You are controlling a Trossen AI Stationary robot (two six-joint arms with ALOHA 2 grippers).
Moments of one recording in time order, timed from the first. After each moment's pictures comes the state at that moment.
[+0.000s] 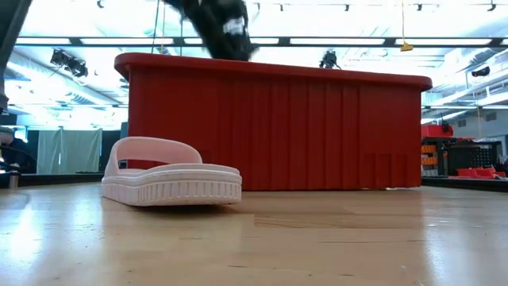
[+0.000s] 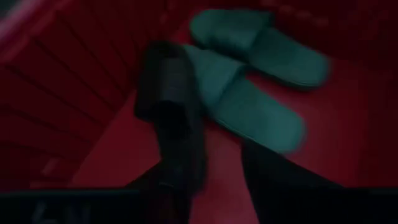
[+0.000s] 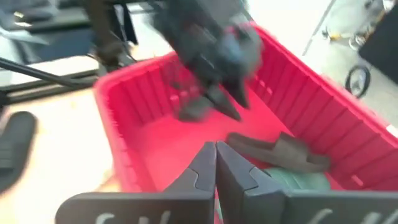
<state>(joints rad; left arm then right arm) 0.48 1.75 1.64 -0.65 -0.20 -0.11 -0.43 1.52 2.06 -1.12 -0.12 -0.04</state>
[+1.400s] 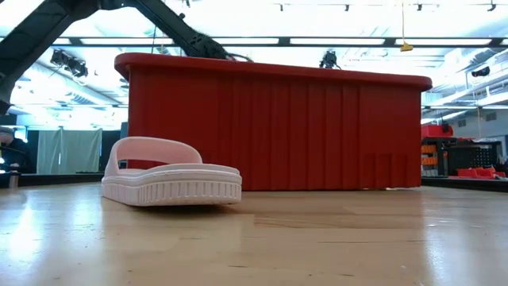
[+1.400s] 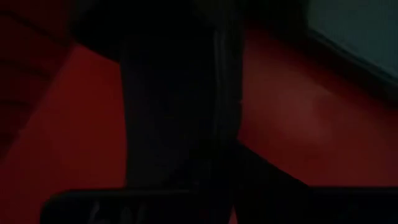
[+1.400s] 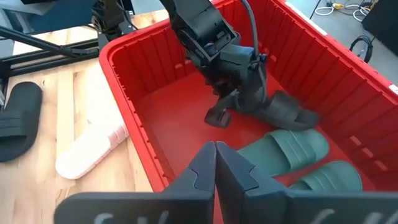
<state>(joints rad) 0.50 2.06 1.53 -0.54 -0.32 -0.16 -0.35 1.46 2.06 -1.29 -0.05 0.01</state>
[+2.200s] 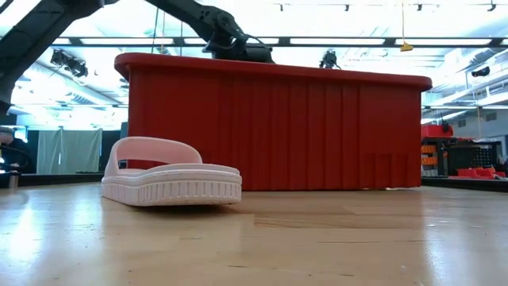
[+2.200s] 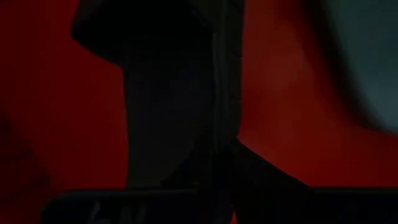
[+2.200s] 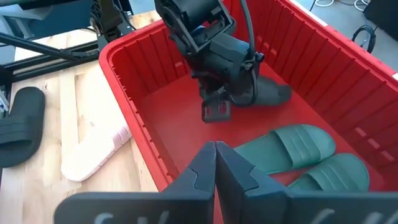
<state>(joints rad) 0.43 2.06 1.77 -1.01 -0.30 -0.74 -0.35 1.46 2.06 -1.30 -0.05 0.05</state>
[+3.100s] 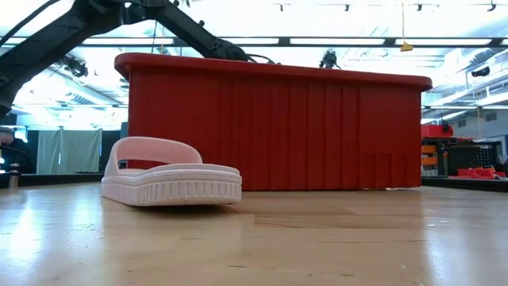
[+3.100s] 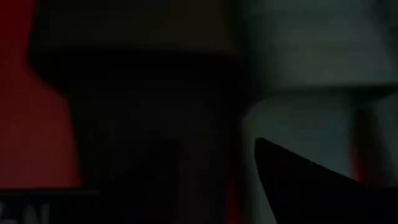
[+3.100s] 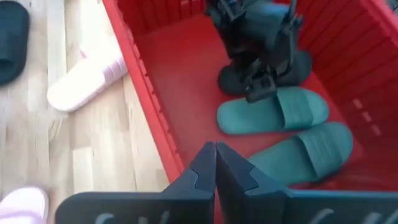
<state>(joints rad) 0.45 2.23 1.77 -0.52 -0.29 -0.99 -0.35 1.45 2.06 -1.50 -0.05 -0.11</state>
